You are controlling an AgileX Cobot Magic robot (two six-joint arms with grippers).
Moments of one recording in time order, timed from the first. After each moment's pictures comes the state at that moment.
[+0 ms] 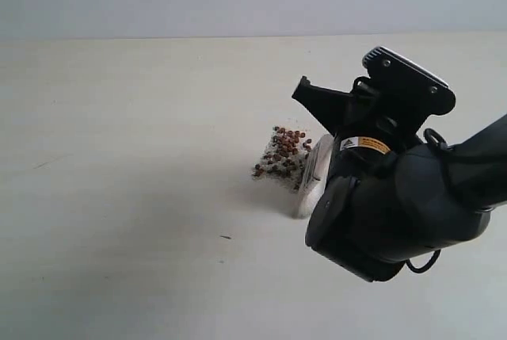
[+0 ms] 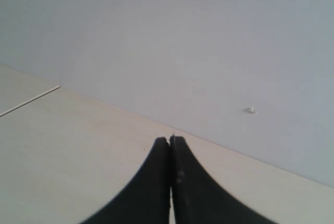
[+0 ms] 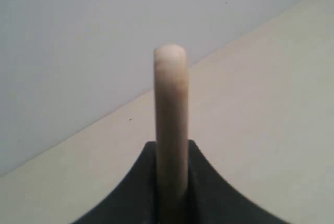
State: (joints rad) left arm 0.11 0.08 -0.03 -1.48 -0.01 1.13; right arm 0.93 1.94 -0.71 1.33 -1.25 -0.03
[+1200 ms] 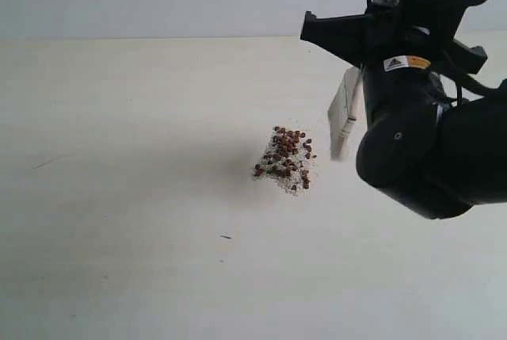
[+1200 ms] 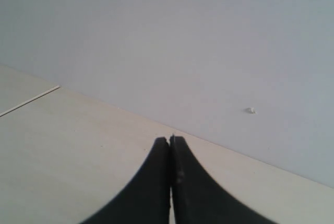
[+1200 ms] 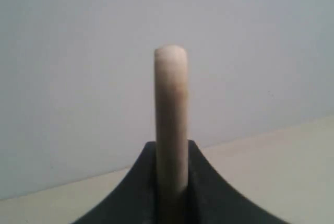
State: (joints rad) left arm 0.11 0.08 -0.03 -1.48 -0.01 1.13; right arm 0.82 1.67 -0.71 1.11 -1.16 -0.45
